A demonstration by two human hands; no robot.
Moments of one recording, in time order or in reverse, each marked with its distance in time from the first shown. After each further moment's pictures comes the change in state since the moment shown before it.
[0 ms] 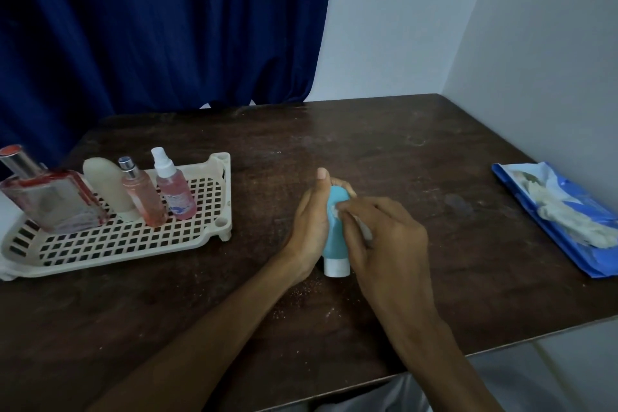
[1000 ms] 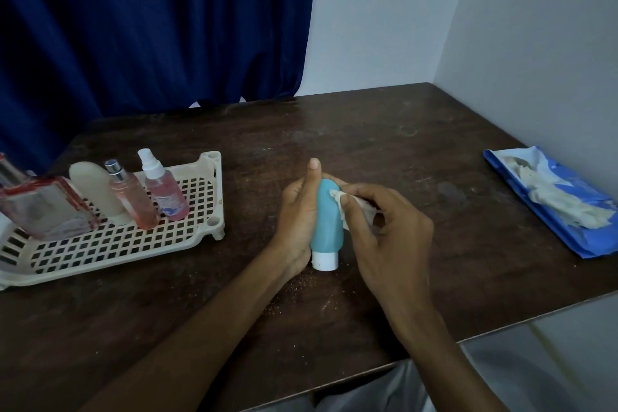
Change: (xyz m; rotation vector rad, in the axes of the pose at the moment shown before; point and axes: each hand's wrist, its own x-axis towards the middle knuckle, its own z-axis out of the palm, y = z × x) left_hand 0.001 0.000 -0.001 -0.144 0.067 -0.128; right_hand -0.001 0.002 -0.005 0.301 0.059 0.232
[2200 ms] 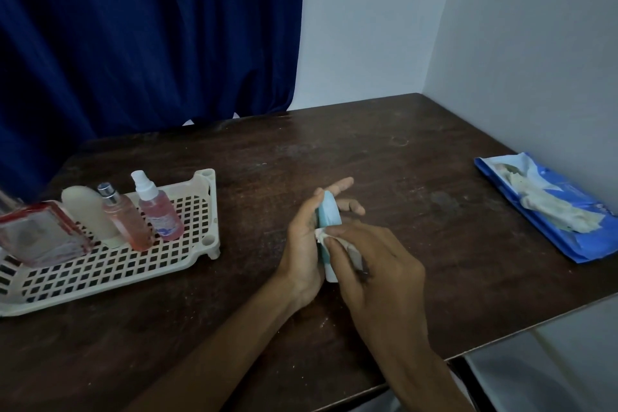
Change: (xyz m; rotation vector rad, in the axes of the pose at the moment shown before) left_hand -0.007 -0.009 0.007 -0.222 -0.251 -0.107; right_hand -0.026 0.001 0.001 -0.162 0.045 -0.223
